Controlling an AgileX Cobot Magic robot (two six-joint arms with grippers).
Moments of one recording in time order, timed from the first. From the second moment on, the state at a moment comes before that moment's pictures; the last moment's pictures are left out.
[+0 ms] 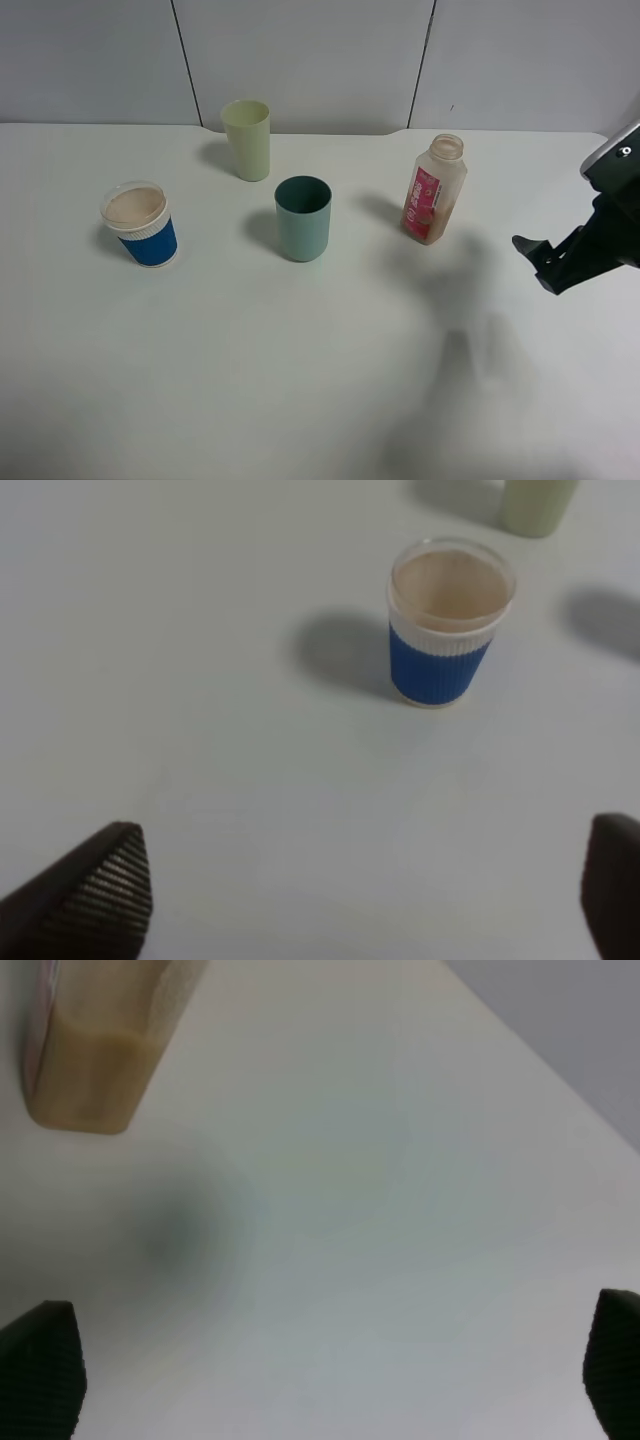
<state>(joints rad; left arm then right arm) -0.07 -0.01 -0.51 0.01 1.06 -0.01 0.05 1.18 -0.26 -0.20 -0.31 -0.54</state>
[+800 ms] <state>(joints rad) -0.07 -0.01 -0.51 0.01 1.06 -0.01 0.05 1.70 -0.31 -0.33 -0.76 -0.39</state>
